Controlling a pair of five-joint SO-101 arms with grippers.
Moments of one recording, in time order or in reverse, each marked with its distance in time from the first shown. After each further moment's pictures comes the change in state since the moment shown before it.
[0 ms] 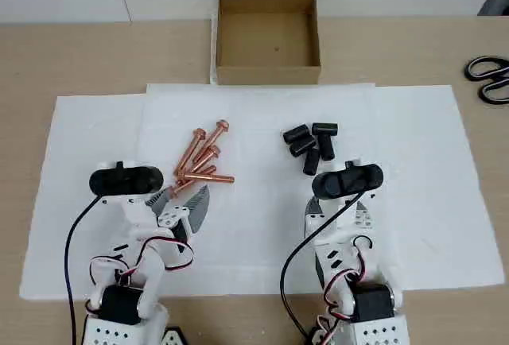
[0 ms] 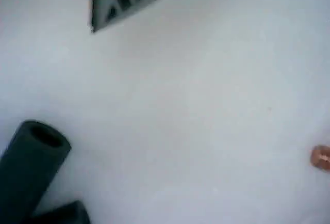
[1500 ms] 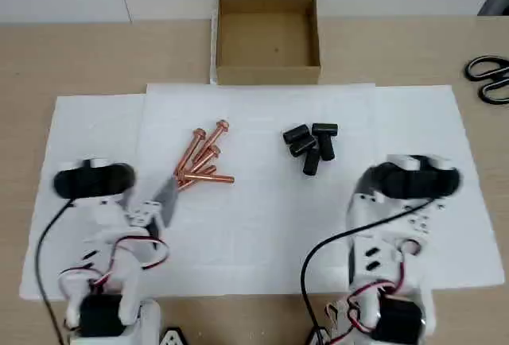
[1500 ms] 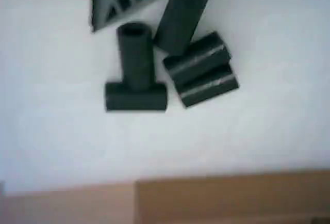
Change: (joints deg) left arm -13.3 0.0 -13.5 8.4 -10.4; right arm 16.9 0.1 -20.2 2.5 1.8
